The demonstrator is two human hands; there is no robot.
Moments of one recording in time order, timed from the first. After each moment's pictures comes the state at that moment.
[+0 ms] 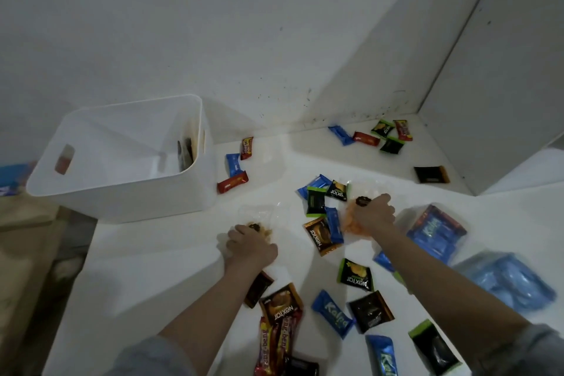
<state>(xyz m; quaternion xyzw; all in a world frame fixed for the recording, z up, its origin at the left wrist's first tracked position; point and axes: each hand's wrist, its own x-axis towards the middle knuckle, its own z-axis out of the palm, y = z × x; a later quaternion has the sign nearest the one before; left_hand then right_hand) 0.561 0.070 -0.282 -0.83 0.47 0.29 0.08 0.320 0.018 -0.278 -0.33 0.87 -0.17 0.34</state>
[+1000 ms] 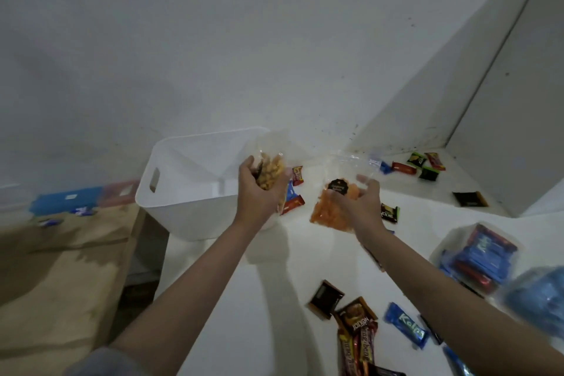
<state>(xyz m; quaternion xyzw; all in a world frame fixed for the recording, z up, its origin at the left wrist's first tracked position) 0.699 0.058 -0.111 -0.59 0.50 0.39 -0.51 0.513 0.063 -0.141 -0.35 0.64 -0.51 0.45</state>
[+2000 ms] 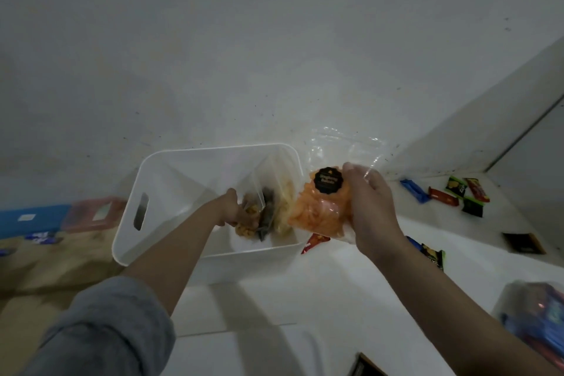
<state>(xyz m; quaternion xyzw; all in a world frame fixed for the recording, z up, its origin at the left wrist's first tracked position) 0.843 -0.136 -0.207 -0.70 0.53 0.48 -0.01 0.606 -0.034 -0.083 -0.28 0.58 -0.54 0.53</state>
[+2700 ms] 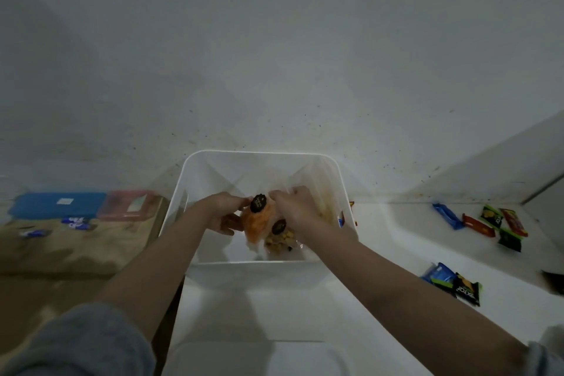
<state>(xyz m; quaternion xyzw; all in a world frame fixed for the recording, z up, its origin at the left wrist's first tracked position) 0.917 -0.131 -0.199 -0.71 0.36 0.60 -0.13 0.751 -0.092 -0.136 -0.42 0.66 -0.28 0.55</state>
